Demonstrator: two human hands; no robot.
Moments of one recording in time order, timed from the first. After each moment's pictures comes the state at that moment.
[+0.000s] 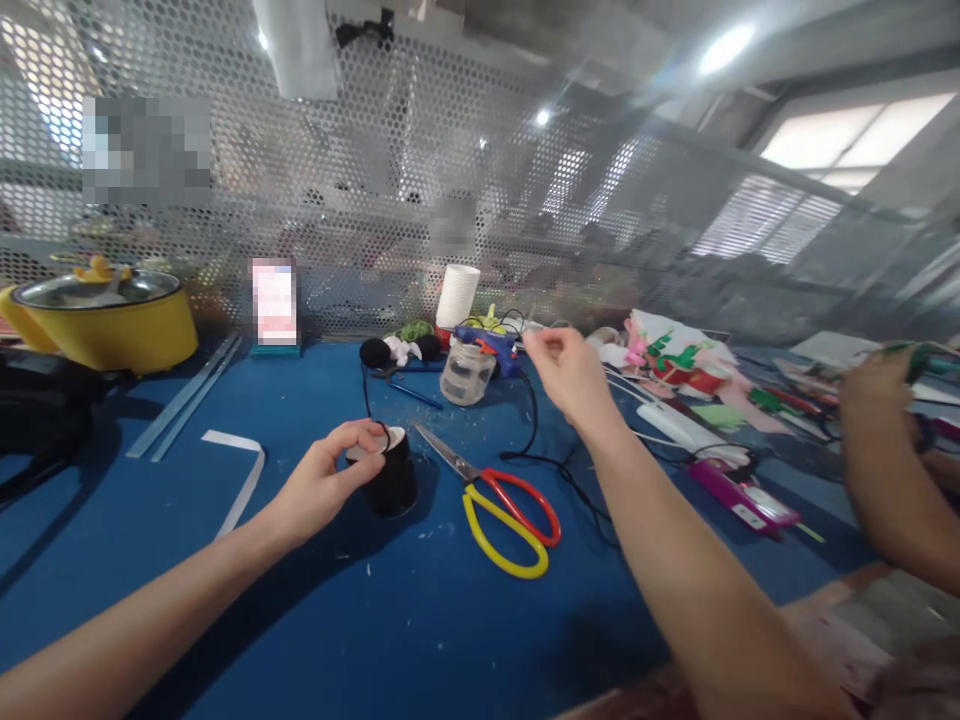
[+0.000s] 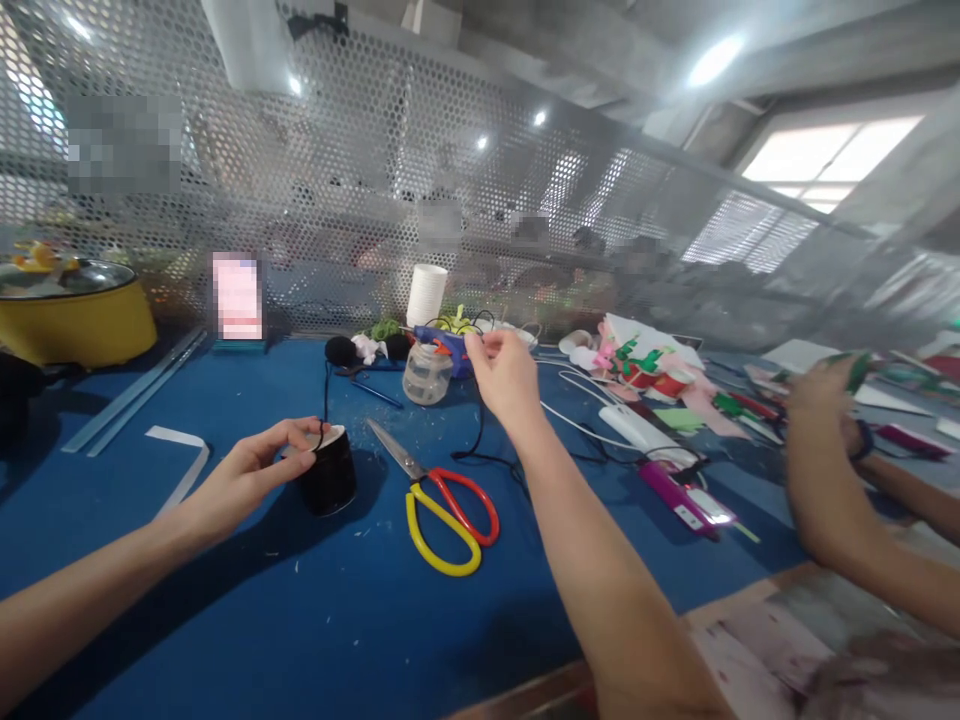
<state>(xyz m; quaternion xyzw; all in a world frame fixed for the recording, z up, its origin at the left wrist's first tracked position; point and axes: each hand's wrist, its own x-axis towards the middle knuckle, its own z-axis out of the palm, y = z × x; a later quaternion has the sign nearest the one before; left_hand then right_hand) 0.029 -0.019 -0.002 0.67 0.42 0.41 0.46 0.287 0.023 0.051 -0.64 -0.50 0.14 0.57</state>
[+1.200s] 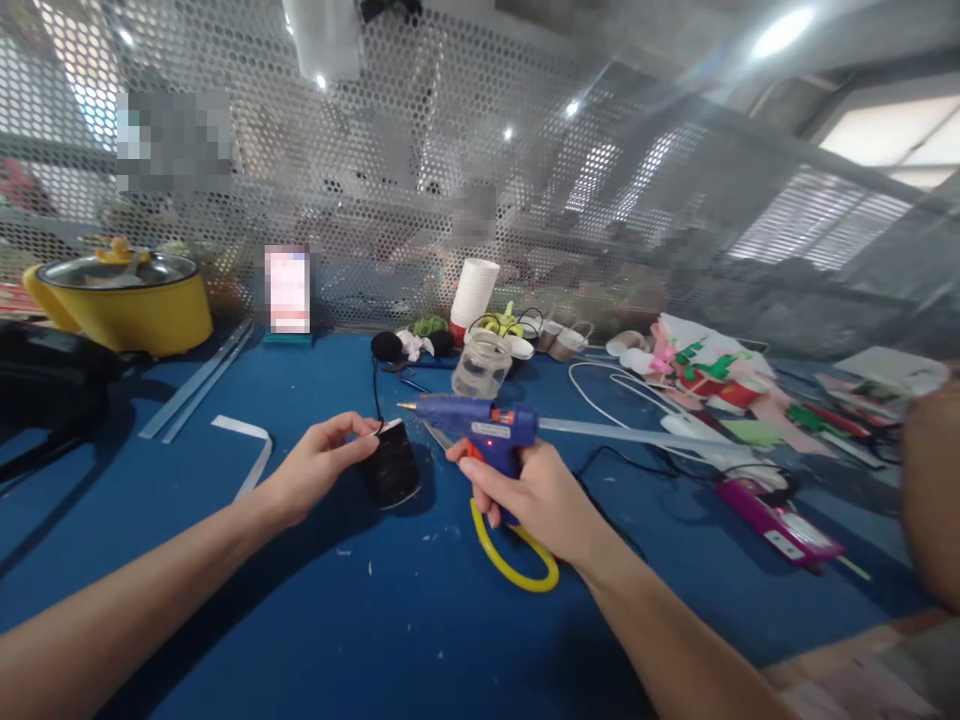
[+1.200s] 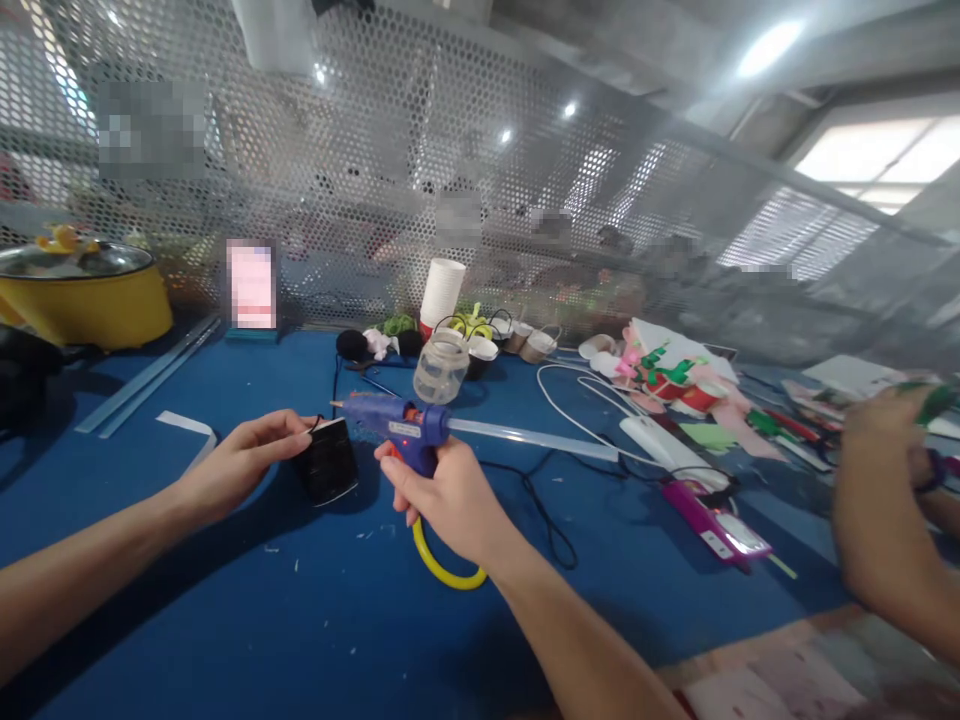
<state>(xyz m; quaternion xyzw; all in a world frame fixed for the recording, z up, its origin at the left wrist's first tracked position) 0.022 -0.008 -0.009 0.58 0.42 0.42 0.55 0.231 -0.057 0.024 -0.52 -0.62 0.44 0.38</state>
